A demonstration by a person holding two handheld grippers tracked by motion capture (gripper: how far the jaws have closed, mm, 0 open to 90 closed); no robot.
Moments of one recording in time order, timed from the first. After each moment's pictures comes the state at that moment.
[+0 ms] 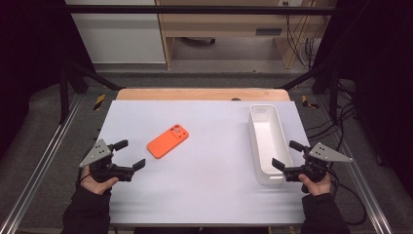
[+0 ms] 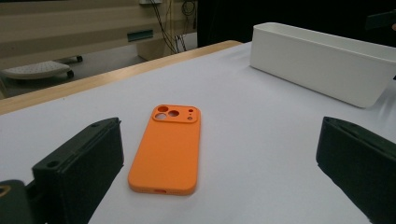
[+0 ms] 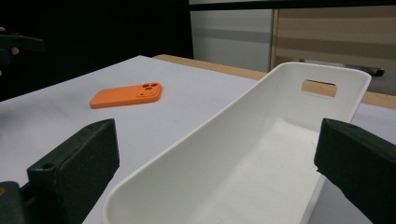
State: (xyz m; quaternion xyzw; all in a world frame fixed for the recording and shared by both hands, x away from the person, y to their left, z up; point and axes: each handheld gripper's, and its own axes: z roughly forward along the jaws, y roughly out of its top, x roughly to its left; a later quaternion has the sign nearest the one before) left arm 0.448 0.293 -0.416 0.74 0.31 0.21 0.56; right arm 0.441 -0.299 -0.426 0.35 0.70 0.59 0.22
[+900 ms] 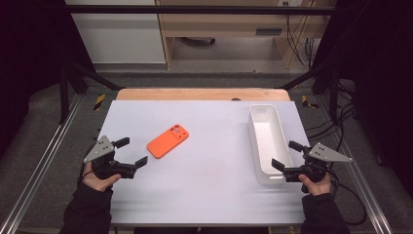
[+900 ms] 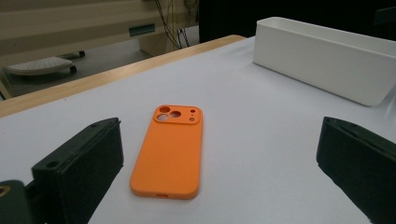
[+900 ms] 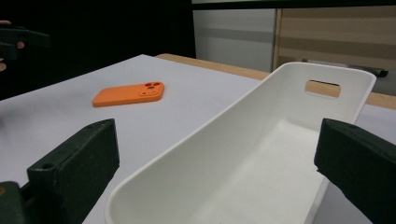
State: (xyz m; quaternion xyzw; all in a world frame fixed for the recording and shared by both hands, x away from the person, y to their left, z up) left arm 0.454 0.284 -0.407 0.75 0.31 0.22 0.54; right arm 0.441 -0.298 -0.426 0.34 0.70 0.59 0.22
